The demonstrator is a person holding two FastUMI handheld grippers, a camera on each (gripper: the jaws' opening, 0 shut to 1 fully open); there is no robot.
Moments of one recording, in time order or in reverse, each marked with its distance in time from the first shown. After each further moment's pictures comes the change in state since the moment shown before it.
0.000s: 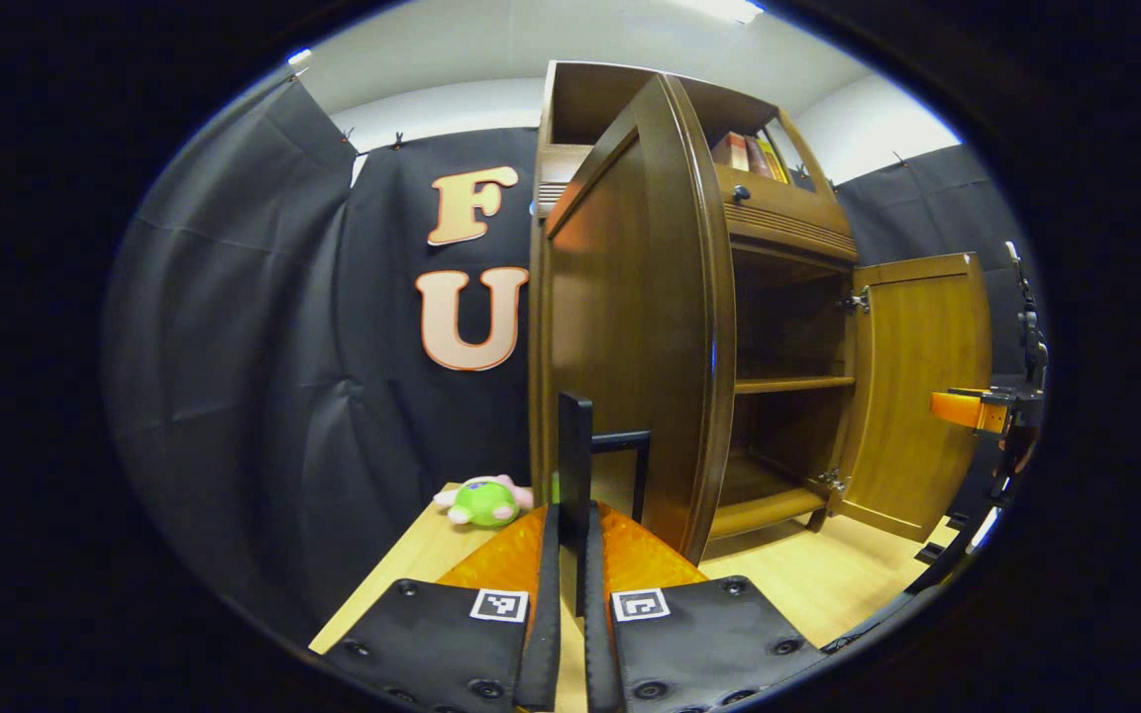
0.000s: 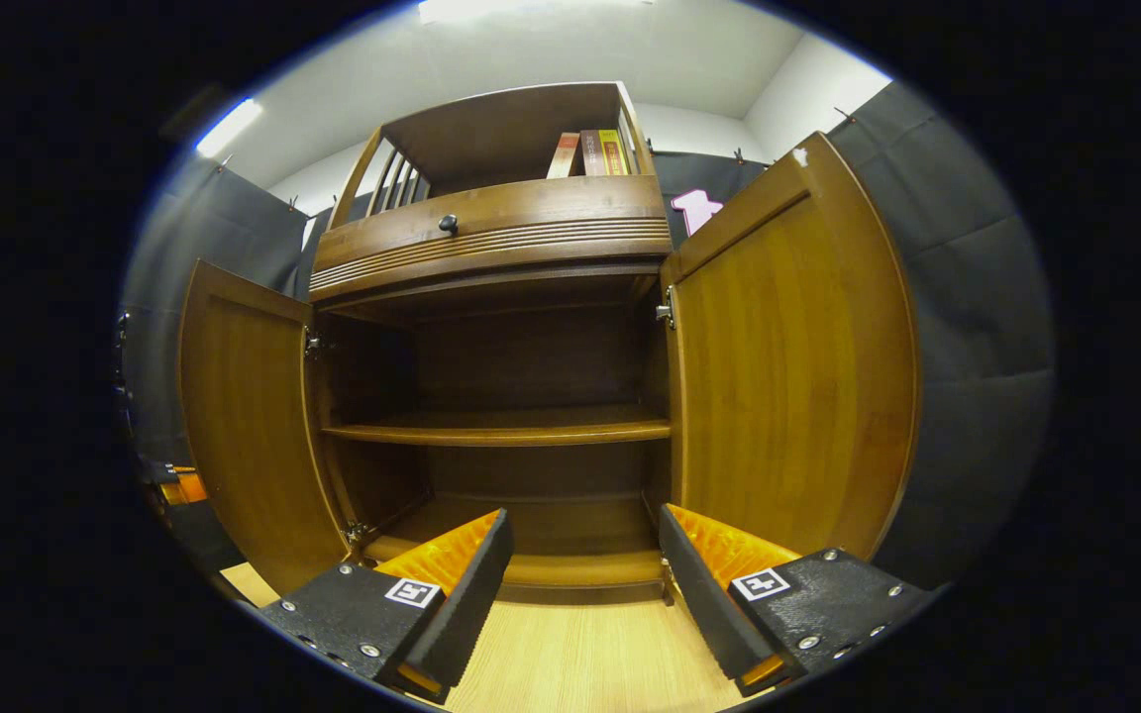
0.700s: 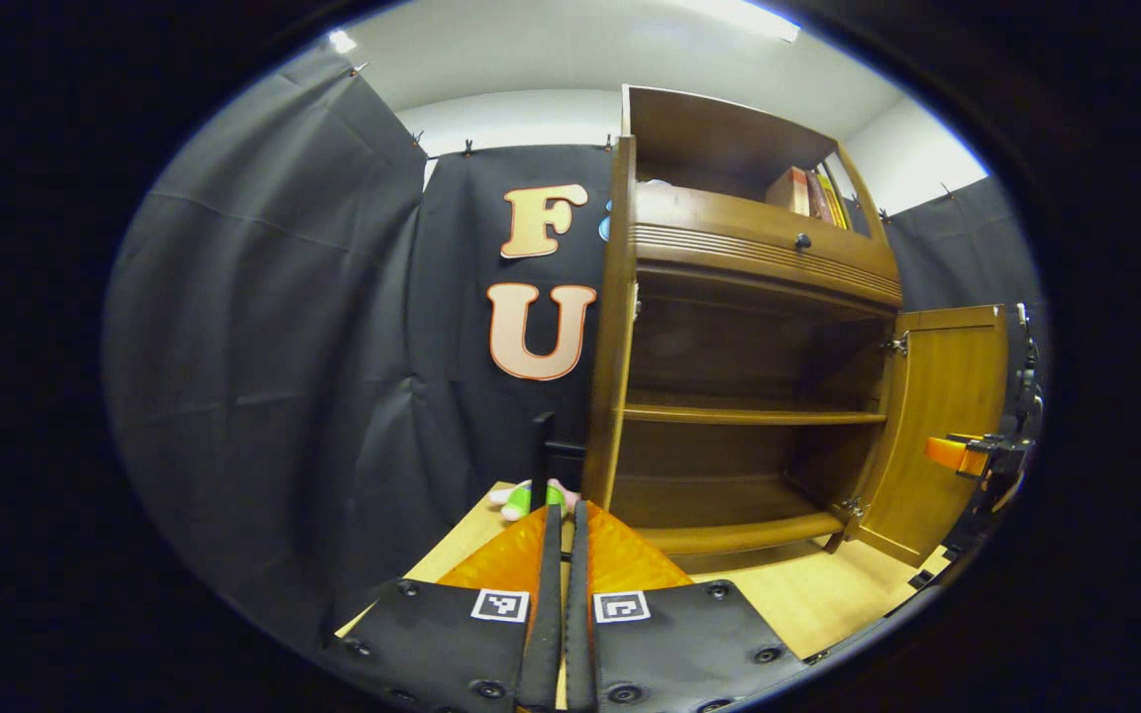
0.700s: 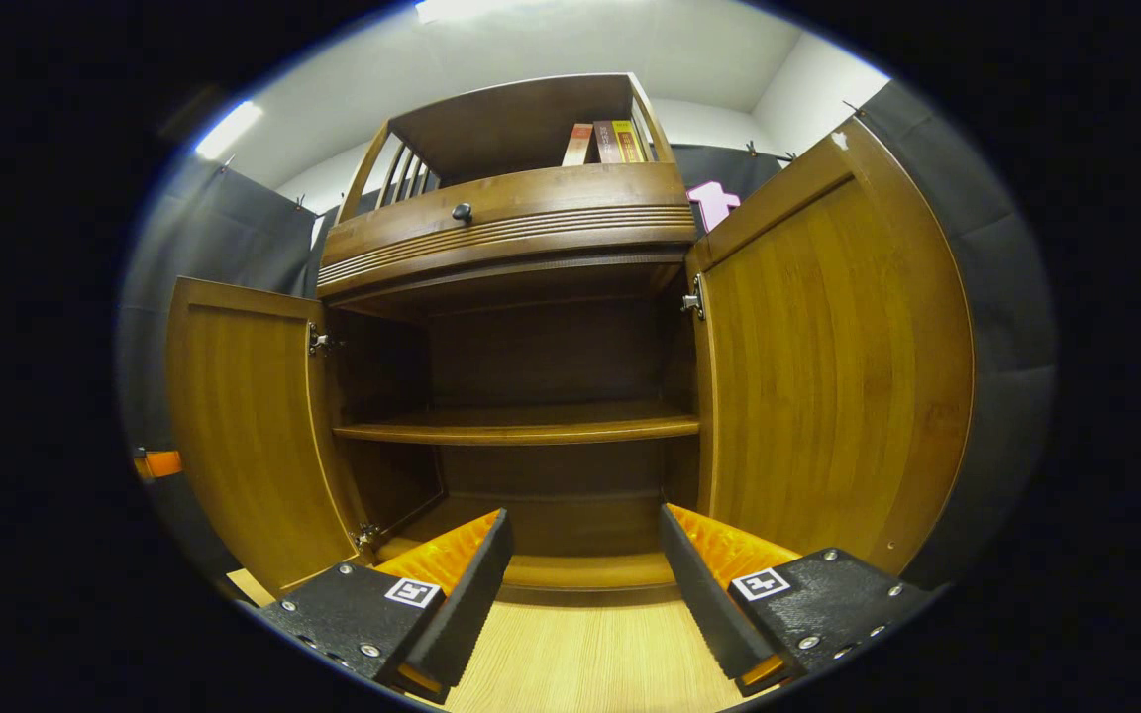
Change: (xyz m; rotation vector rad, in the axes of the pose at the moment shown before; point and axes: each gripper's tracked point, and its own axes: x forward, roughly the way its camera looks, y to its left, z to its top) left arm -0.057 0.029 0.034 -0.059 -0.037 0.112; right arm 0.018 0.010 -0.004 0.017 0.014 0.032
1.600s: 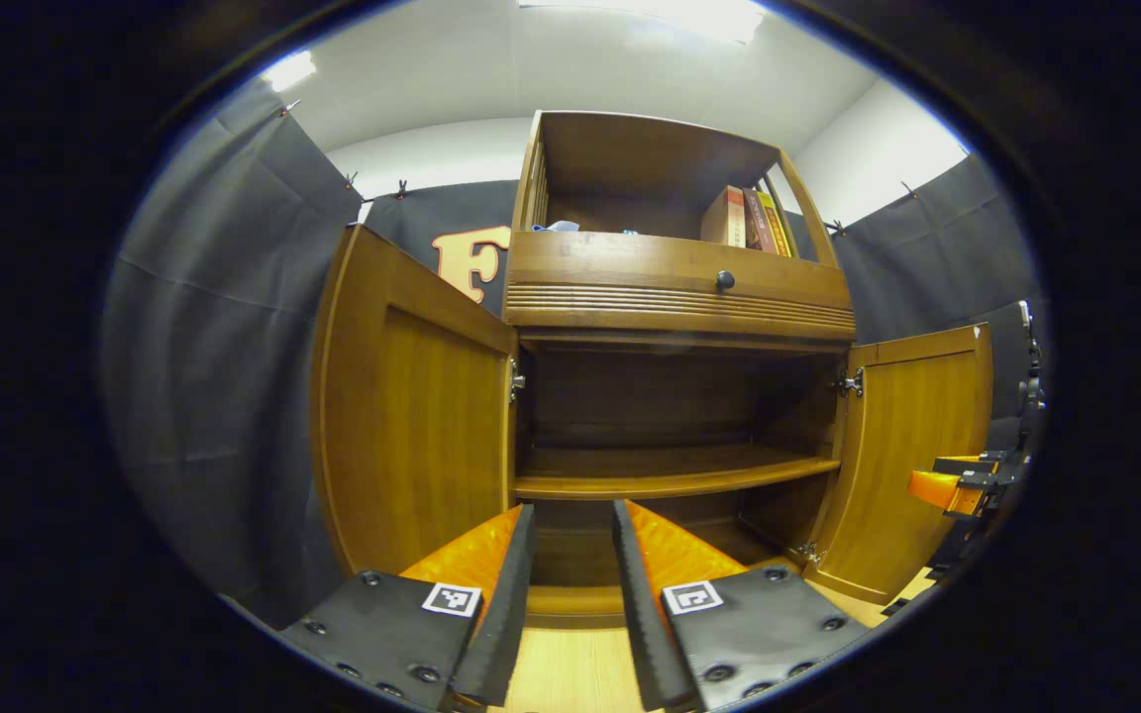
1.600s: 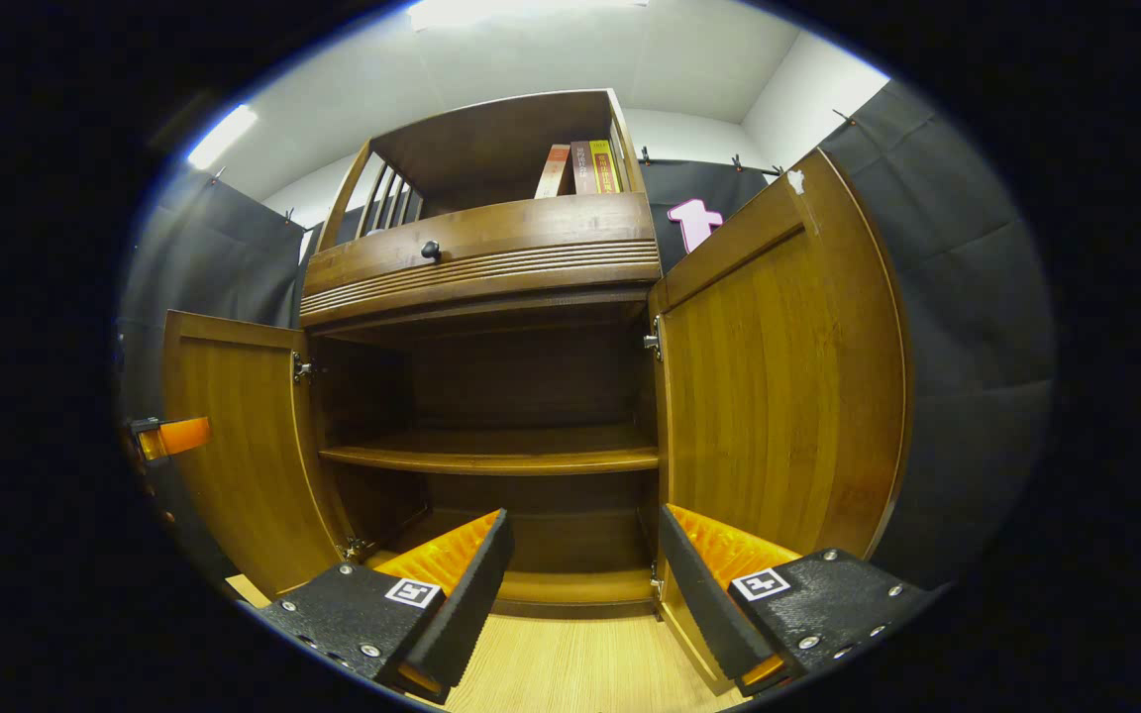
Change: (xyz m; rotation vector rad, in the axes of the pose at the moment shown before) left arm 0.048 -0.119 0.072 0.052 -0.115 -0.097; right arm -0.013 -0.038 0.046 -0.006 -0.050 -0.033
